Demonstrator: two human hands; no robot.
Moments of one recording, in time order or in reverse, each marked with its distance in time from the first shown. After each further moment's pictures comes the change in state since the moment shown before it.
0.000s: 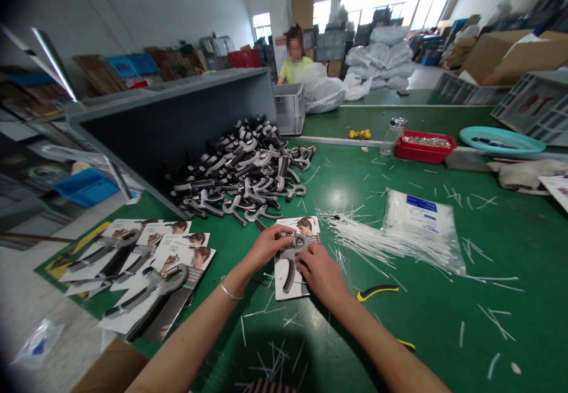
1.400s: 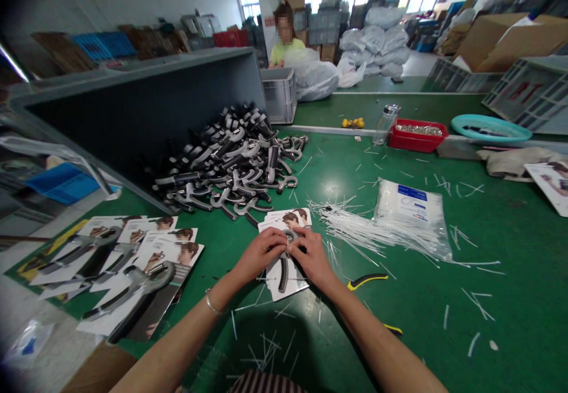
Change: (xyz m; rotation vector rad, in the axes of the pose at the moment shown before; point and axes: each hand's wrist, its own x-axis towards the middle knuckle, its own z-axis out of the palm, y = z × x) left_hand -0.026 -0.013 0.016 0.074 -0.058 0.294; right_hand 0.016 0.024 0.017 0.452 0.130 0.060
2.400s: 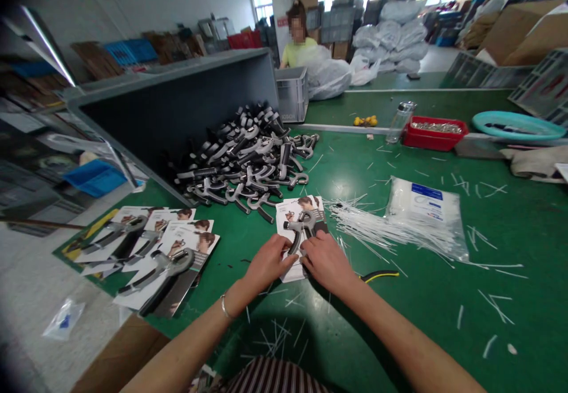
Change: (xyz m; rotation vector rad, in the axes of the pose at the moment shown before) left_hand -0.044 0.020 0.011 0.393 0.010 -0.159; right_hand -0.021 -0.028 -0.020 -0.503 -0.224 -0.276
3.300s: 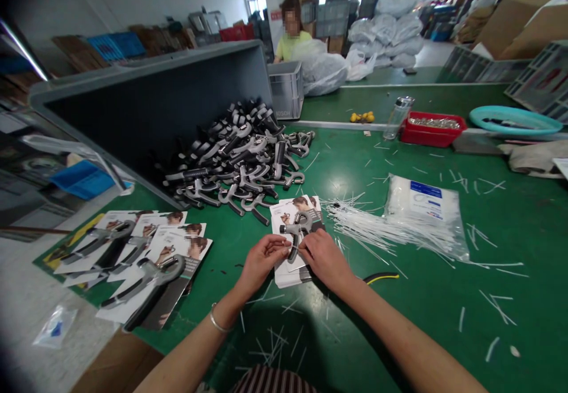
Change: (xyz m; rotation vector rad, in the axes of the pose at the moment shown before) left_hand 0.008 -0.010 0.006 -0.819 0.087 -0.236; right_hand 0.011 0.019 0.008 0.108 0.095 0.034
